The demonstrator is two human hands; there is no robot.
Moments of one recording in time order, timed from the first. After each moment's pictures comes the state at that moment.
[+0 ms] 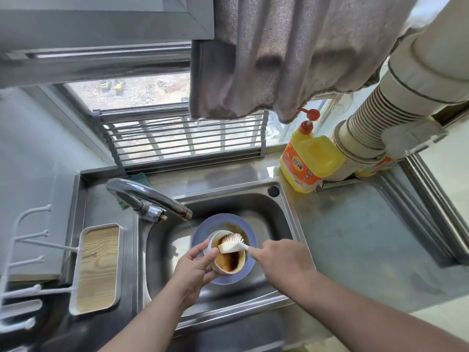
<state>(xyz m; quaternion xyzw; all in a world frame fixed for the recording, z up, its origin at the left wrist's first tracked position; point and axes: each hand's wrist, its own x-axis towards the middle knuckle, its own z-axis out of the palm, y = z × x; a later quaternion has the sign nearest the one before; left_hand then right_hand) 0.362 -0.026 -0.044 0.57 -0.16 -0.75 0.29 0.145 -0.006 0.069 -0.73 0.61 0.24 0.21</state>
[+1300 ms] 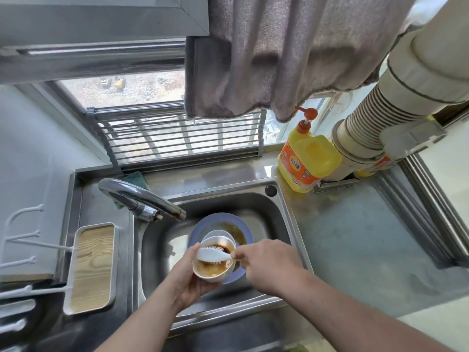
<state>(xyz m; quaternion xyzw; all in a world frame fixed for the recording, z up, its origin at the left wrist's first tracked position) 0.358 -0.029 -0.034 0.57 -0.03 -0.79 0.22 0.159 -0.013 0.084 -0.67 0.65 0.16 0.32</state>
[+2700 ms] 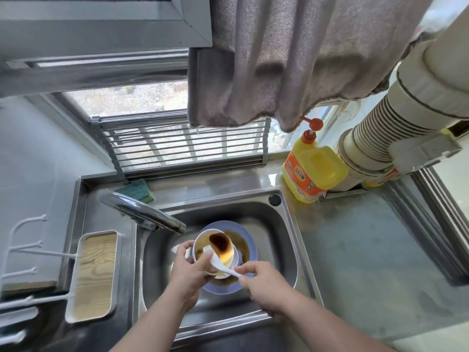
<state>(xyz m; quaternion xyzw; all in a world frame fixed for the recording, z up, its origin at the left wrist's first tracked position) 0.343 -0.044 -0.031 0.66 -0.17 -0.66 0.32 0.158 0.000 0.048 -0.32 0.70 -0.09 0.63</state>
